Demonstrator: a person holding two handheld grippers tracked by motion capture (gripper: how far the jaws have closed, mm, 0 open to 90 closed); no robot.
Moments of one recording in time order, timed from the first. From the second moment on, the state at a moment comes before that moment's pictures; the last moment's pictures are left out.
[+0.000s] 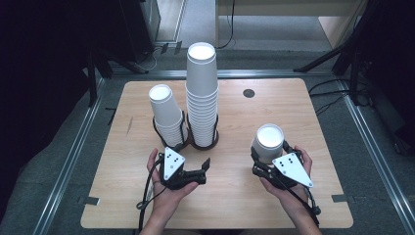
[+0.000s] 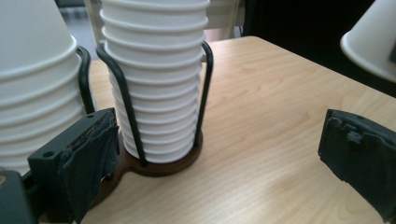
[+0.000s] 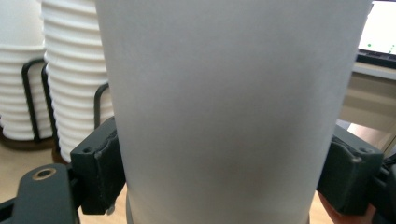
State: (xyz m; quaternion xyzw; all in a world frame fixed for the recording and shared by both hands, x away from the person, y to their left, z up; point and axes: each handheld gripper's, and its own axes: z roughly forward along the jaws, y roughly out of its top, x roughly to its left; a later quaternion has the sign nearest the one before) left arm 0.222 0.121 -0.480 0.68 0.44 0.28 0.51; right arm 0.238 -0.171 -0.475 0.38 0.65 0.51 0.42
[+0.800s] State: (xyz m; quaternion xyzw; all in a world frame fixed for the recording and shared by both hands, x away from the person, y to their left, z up) left arm 0.211 0.114 -0.476 0.70 0.42 0.24 0.54; right arm 0.233 -0.150 -0.508 0.34 0.69 0.41 0.48
